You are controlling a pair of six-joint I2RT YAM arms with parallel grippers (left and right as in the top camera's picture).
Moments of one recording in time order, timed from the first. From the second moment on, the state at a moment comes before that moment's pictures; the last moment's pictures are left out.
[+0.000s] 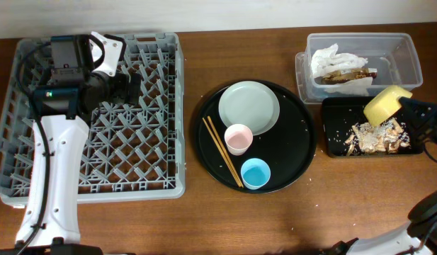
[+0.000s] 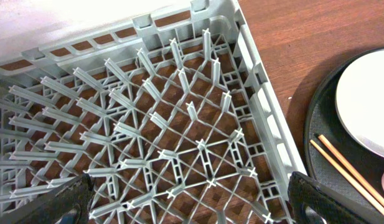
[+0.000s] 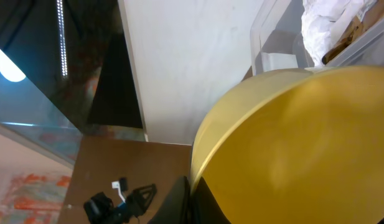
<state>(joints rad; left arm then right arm) 0.03 1.57 1.57 -0.85 0.10 0.27 -0.89 1.85 1.33 -0.83 -1.52 0.08</state>
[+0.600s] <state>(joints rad) 0.03 1.57 1.57 -0.85 0.10 0.27 -0.09 1.58 1.33 -1.06 -0.70 0.09</state>
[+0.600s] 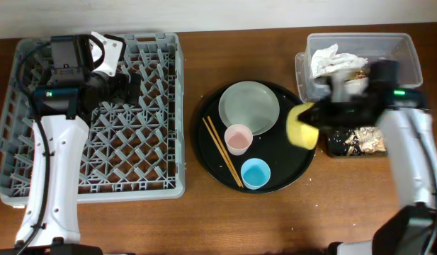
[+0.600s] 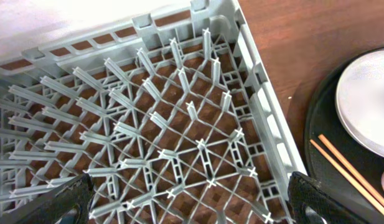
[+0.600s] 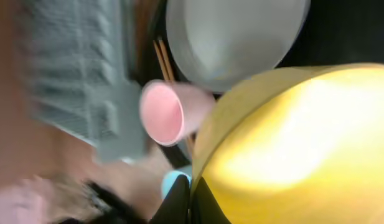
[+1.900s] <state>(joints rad) -0.46 1.97 1.58 -0.82 0.26 -0.18 0.09 1.79 1.98 -1.42 -0.09 0.30</state>
